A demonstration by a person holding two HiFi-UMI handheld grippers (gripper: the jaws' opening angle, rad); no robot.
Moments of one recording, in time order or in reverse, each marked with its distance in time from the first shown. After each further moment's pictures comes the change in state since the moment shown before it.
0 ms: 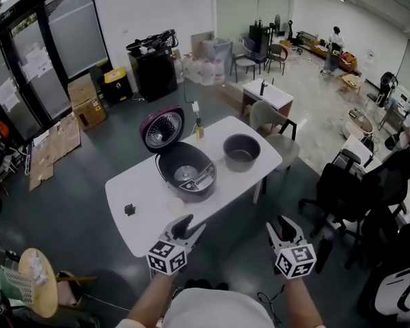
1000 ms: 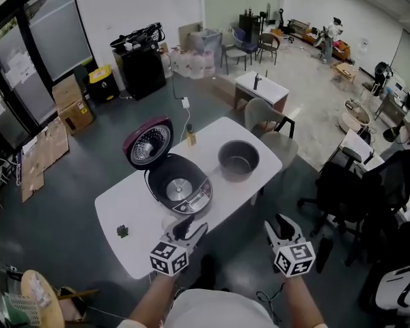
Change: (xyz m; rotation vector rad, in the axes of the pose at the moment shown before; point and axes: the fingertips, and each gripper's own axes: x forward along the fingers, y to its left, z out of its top) left arm 0.105 0.080 0.027 -0.018 0.060 -0.052; right arm 0.119 -0.049 0.016 0.032 0.053 -0.041
